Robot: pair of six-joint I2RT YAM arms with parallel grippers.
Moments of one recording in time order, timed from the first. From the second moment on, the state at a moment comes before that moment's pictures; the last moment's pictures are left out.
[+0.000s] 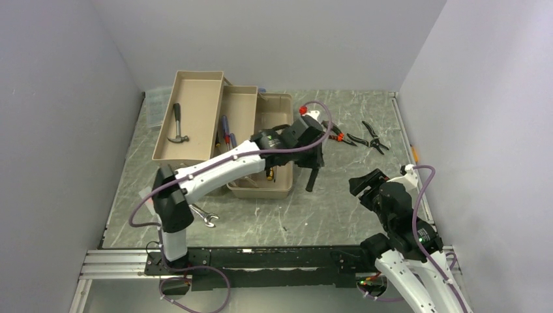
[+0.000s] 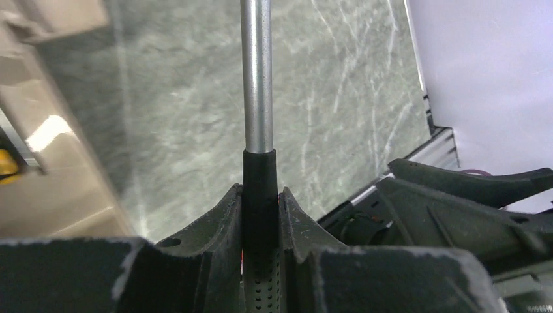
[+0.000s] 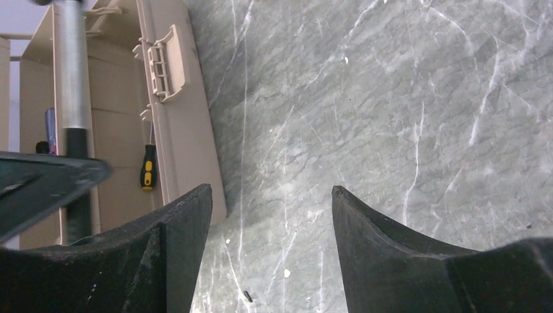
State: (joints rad) left arm -1.04 1.87 1.79 -0.64 -0.06 -0.80; right arm 0.44 0.33 0.64 -0.82 0.37 0.92
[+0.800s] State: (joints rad) left arm -0.46 1.56 1.76 -1.01 -0.21 -0.36; right arm 0.44 0.38 0.60 -0.72 0.33 0.91
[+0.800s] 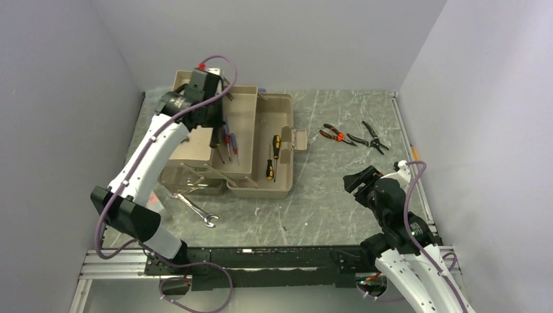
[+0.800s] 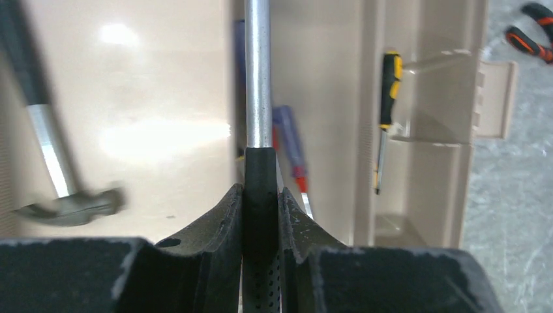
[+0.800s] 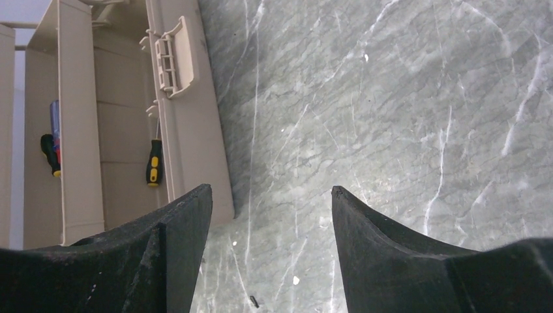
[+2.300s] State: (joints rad) left arm -0.19 1.64 1.67 -0.97 -0.01 -0.28; right arm 0.44 0.40 0.53 -0.66 0.28 0.91
